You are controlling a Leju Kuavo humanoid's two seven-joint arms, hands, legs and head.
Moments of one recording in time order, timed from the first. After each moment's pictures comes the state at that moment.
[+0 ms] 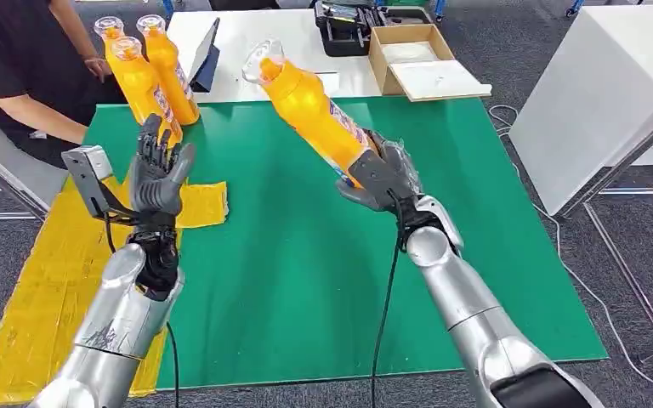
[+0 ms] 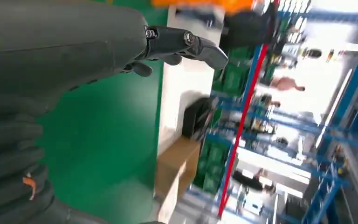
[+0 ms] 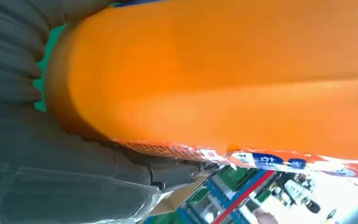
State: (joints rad) left arm -0.52 -0.06 -0.26 -1.25 0.45 0.22 -0.25; right arm -0.63 0.03 0.39 -1.05 0.33 -0.17 -0.14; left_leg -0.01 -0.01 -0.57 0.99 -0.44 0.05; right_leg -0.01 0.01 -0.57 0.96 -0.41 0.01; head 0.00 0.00
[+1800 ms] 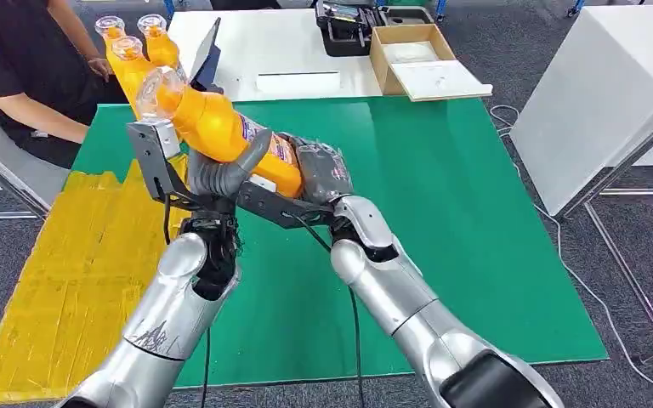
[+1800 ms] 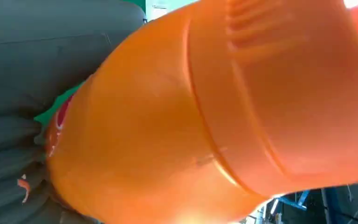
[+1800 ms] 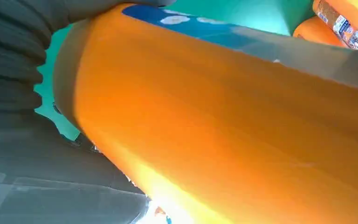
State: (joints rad) left arm -0.58 -0.20 -0.46 -1.30 0.32 0.39 -0.15; right arm -0.72 0.24 0.62 -0.93 0.77 -0.20 0.03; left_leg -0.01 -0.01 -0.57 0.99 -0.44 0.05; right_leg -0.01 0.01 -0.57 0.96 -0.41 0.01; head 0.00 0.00
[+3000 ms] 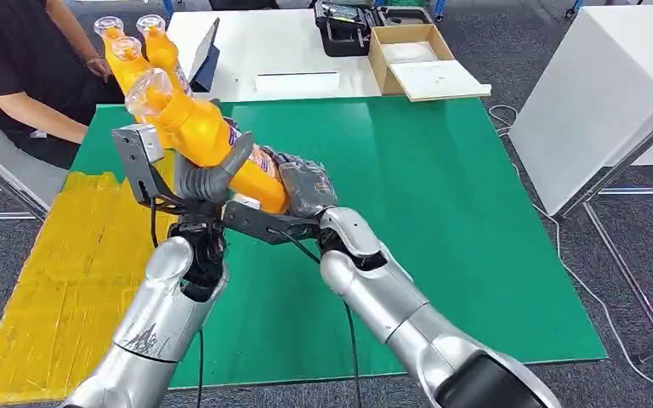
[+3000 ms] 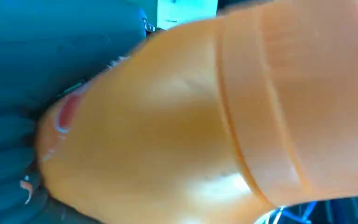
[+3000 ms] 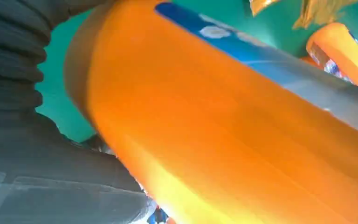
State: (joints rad) left arm -0.55 -0.18 -0.39 -1.33 0.33 0.36 -0.16; right arm -0.73 0.24 0.72 -0.88 0.71 -0.16 0.06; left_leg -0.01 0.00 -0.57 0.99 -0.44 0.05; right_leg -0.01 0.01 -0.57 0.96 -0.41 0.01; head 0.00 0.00
